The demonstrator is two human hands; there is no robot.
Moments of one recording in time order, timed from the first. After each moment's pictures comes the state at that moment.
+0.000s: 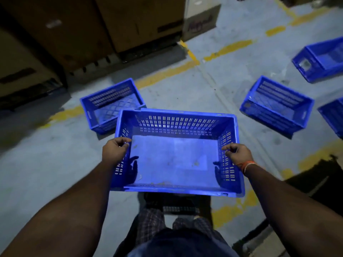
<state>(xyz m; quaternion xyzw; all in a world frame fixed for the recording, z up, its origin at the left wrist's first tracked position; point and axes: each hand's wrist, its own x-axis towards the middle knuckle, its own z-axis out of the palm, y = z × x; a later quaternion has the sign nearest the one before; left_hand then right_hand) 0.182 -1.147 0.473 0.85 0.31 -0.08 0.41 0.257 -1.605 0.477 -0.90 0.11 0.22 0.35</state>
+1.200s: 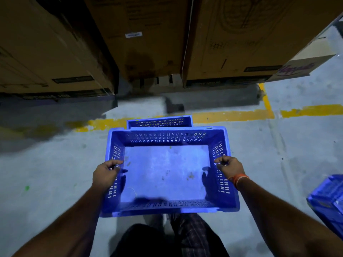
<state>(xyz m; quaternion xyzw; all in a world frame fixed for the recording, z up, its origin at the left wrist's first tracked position) 0.362 -0.767 0.370 0.72 0.54 -0.06 0.44 0.637 -1.138 0.372 -0.89 0.01 0.34 0.31</state>
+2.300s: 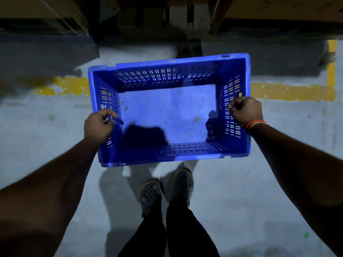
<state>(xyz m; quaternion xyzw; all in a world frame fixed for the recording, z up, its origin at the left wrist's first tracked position) 0.510 -0.624 0.111 0.80 0.48 -0.06 0.34 0.832 -0.954 0.135 -0.94 -0.18 0.23 0.19</state>
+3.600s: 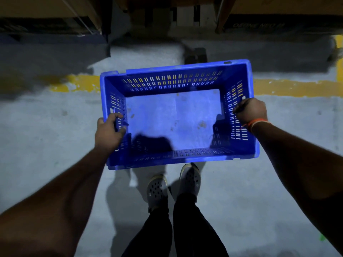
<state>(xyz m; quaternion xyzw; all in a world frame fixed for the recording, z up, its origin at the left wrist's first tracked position) 0.454 -0.668 0.123 0.82 0.47 -0.08 0.32 0.795 -0.972 0.131 -0.95 -0.15 0.24 0.10</state>
